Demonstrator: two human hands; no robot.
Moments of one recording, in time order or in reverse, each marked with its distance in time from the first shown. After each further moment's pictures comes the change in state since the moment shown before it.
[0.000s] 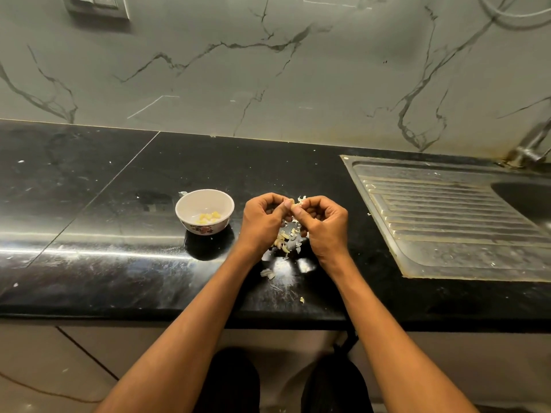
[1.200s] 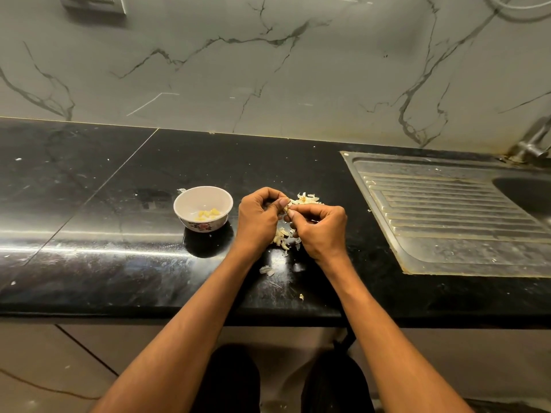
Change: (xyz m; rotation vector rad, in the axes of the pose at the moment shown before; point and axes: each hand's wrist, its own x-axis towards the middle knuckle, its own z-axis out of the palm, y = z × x) left_hand -0.001 -0.001 -0.002 0.095 0.082 0.071; right_hand -0.010 -0.002 0.001 -0.251 0.000 -0.124
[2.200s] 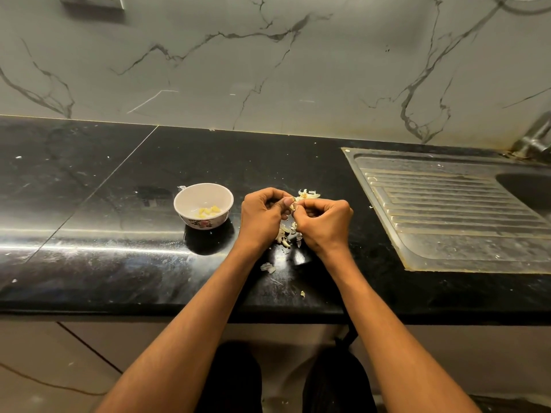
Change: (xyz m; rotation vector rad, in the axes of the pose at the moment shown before) left_hand 0.000 -0.001 0.005 0.008 -0.017 -0.016; right_hand 0.004 -0.002 0.003 -0.084 0.086 -0.009
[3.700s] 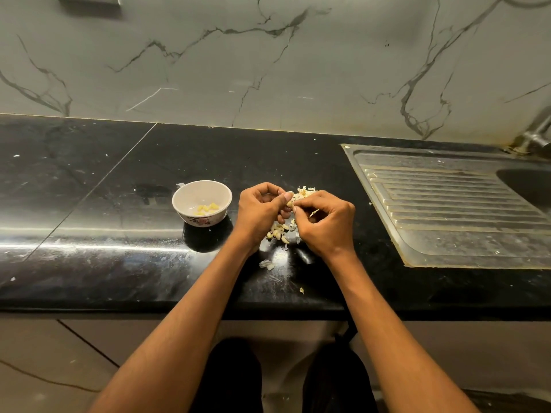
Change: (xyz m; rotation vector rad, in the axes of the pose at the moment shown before) left_hand -0.001 0.007 -0.006 -0.216 -0.079 -0.165; right_hand -0.003 0.007 -0.014 -0.079 -0.048 -0.320
